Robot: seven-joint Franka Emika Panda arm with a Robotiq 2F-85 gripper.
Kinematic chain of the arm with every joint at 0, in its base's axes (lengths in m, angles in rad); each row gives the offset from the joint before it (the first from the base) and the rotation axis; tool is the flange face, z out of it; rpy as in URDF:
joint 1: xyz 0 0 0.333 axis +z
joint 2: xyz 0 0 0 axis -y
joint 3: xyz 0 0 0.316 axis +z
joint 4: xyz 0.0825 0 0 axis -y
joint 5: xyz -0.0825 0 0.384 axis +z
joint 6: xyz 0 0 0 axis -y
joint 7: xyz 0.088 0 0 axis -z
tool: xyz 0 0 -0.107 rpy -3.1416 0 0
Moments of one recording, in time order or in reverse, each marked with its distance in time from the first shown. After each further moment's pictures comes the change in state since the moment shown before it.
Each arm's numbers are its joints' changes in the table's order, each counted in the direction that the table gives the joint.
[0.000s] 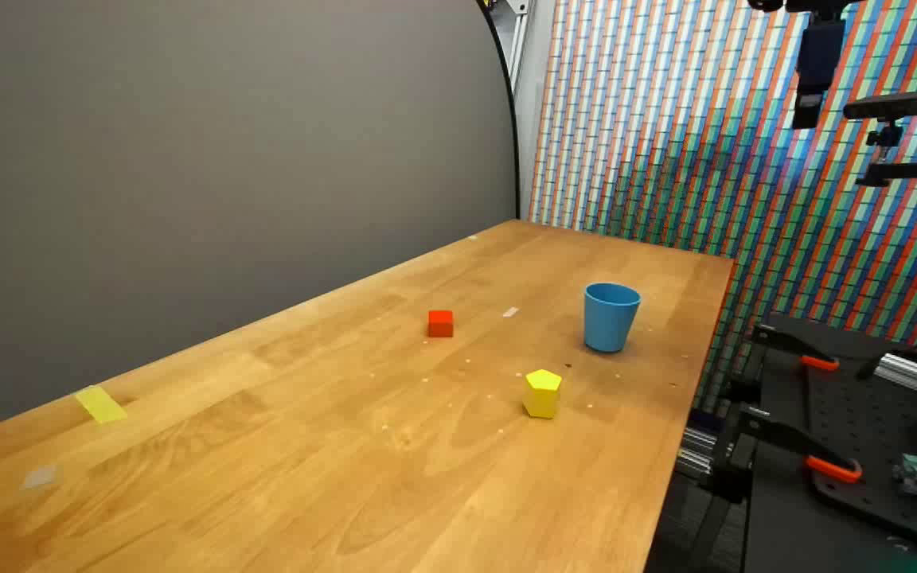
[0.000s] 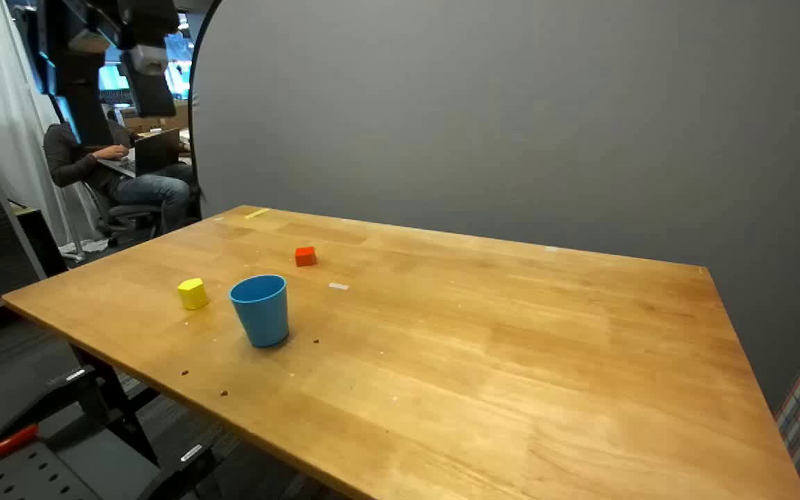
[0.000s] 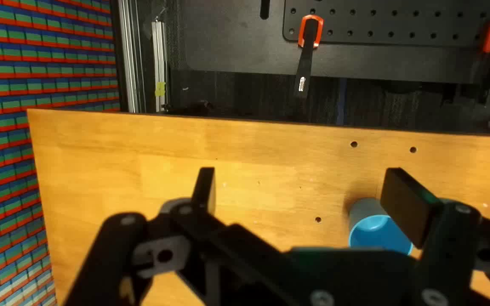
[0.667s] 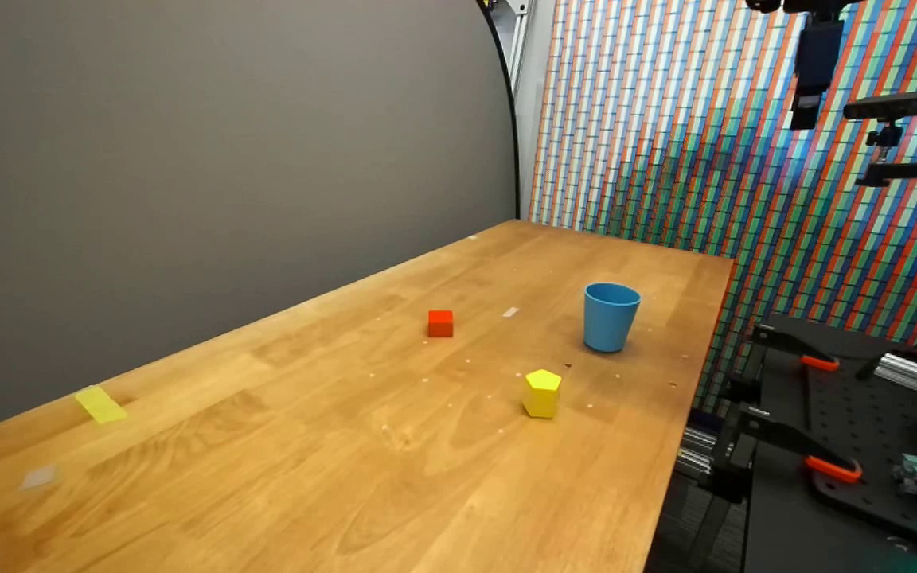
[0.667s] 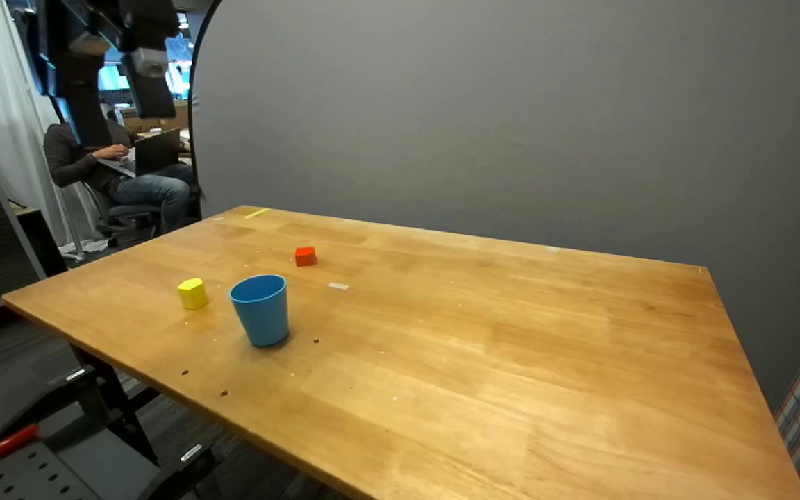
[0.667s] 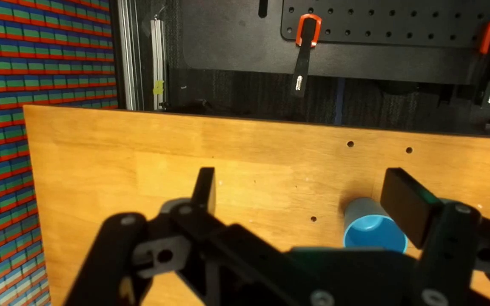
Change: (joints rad) arm 0.019 -0.009 0.003 0.001 0.005 0.004 0.000
